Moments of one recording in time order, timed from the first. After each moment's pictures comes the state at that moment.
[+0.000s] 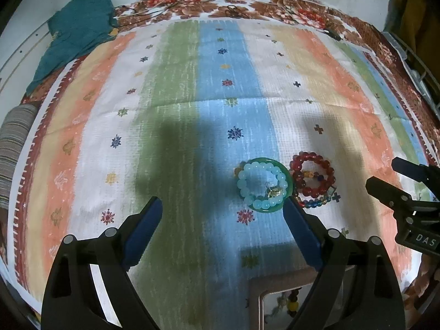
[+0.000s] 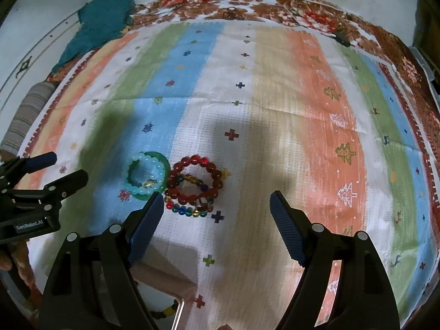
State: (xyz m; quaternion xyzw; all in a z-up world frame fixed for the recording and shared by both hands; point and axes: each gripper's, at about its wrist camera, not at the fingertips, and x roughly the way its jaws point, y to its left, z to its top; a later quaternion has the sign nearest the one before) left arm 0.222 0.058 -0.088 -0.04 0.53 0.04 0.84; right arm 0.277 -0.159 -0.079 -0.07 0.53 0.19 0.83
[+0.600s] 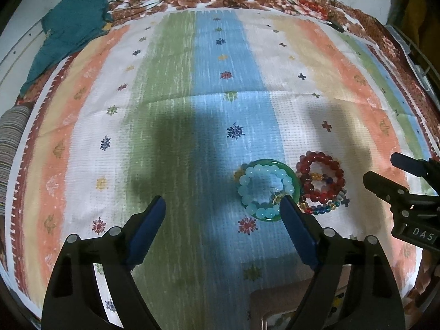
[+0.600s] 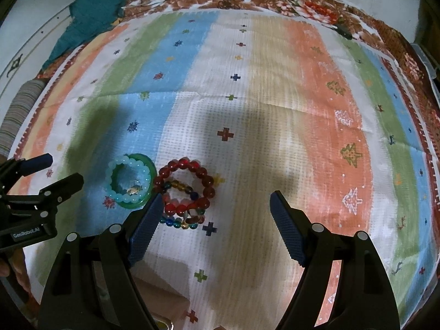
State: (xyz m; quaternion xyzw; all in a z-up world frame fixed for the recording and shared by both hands) left arm 0.243 0.059 -0.107 -0.04 0.55 0.04 0.83; right arm 0.300 -0.152 -0.097 -0.08 0.54 0.18 0.82
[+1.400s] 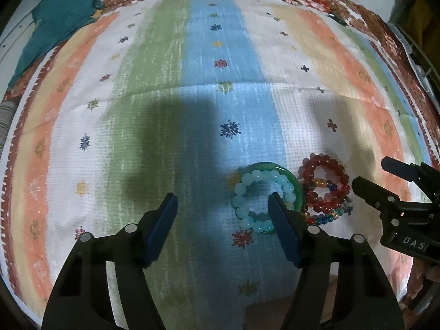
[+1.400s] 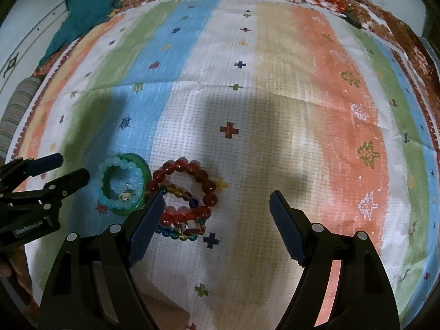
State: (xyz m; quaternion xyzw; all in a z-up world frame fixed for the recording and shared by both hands) left arm 0.267 0.060 -0.130 -0.06 0.57 0.02 0.82; right arm 0.318 -0.142 -0.120 -0.08 0.57 0.19 0.80
